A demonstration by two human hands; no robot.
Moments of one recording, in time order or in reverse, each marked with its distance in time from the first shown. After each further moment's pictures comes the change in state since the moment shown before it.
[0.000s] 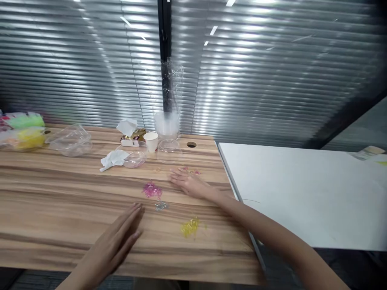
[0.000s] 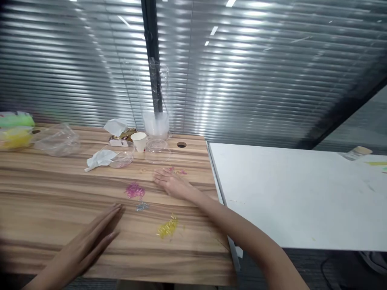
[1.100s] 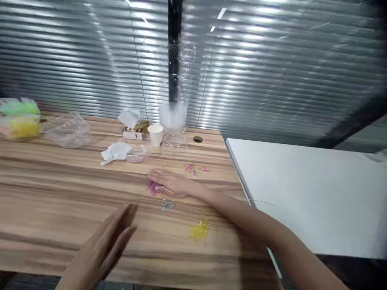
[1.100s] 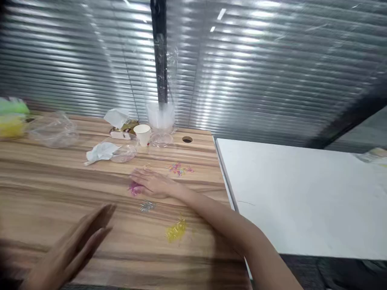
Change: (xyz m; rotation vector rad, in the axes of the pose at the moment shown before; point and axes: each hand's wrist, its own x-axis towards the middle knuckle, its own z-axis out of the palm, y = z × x) left_hand -0.012 -0.012 -0.011 -0.029 0.038 -0.148; right_hand 0.067 -0.023 0.026 0.266 -0.176 -0.064
